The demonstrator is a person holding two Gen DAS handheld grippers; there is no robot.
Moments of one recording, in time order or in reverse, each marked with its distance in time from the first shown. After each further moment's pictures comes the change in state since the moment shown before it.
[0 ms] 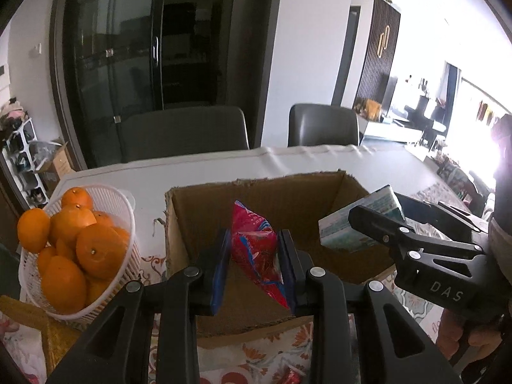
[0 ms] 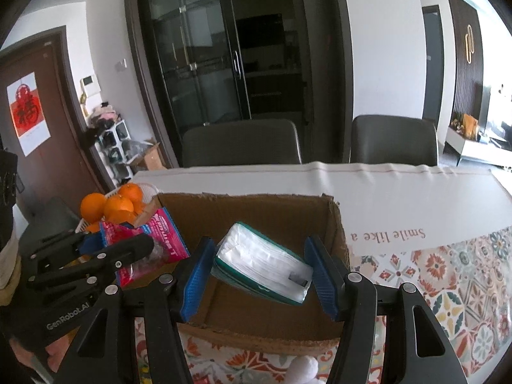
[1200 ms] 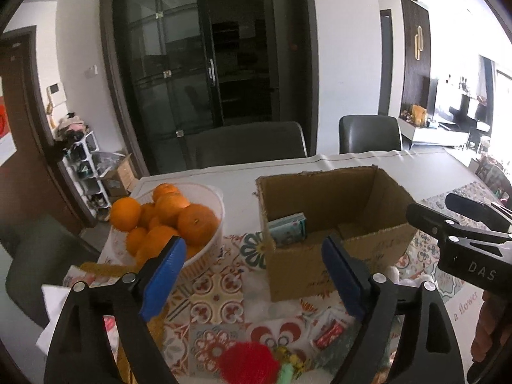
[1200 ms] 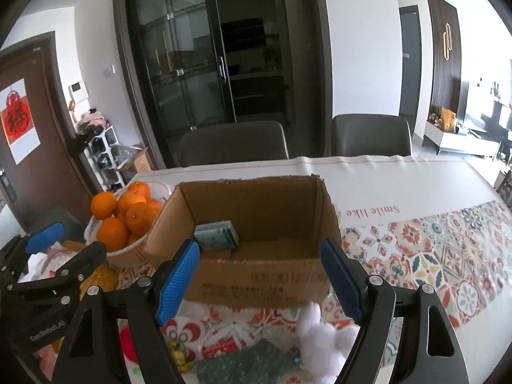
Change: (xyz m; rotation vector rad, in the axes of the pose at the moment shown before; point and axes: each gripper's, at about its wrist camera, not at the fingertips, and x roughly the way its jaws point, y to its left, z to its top) left arm -0.104 0.006 -0.029 0.015 -0.054 0.276; right arm -0.076 0.040 -0.022 0.042 -0.008 -0.095
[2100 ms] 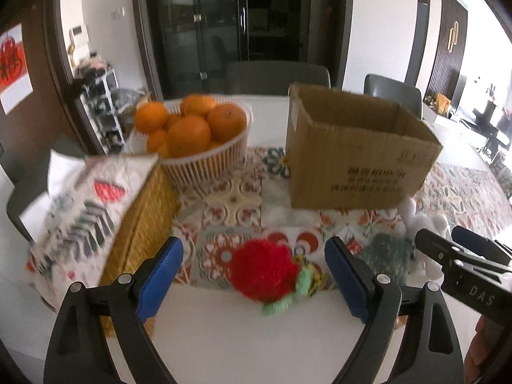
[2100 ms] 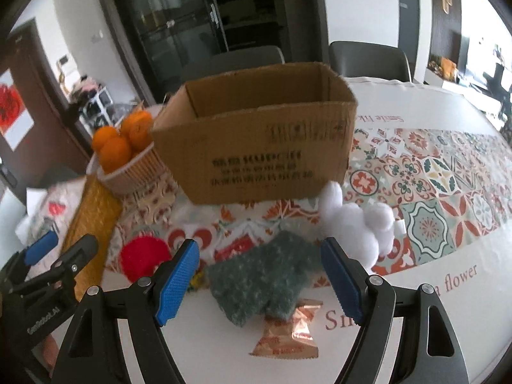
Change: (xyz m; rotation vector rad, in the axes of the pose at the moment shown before) left arm -0.013 0.025 -0.101 -0.136 0.196 0.064; right arm 0.003 0.017 -0.106 0.052 0.245 0.011
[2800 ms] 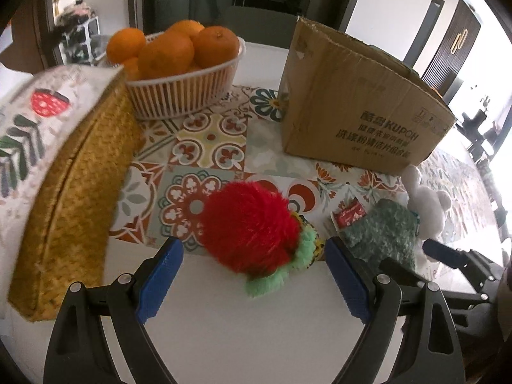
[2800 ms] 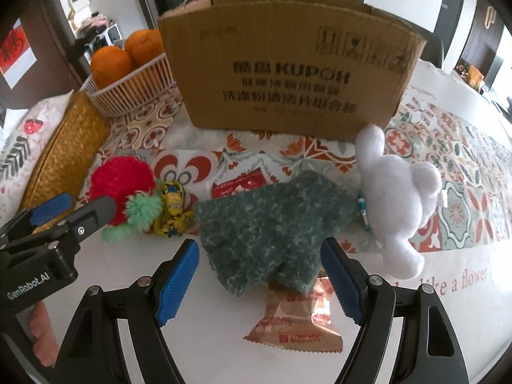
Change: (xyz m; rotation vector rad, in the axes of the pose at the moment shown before) left arm 0.067 0.010 -0.039 -0.091 0.194 -0.143; right arm 0.061 0.017 -0.032 -0.148 0.219 -0.015
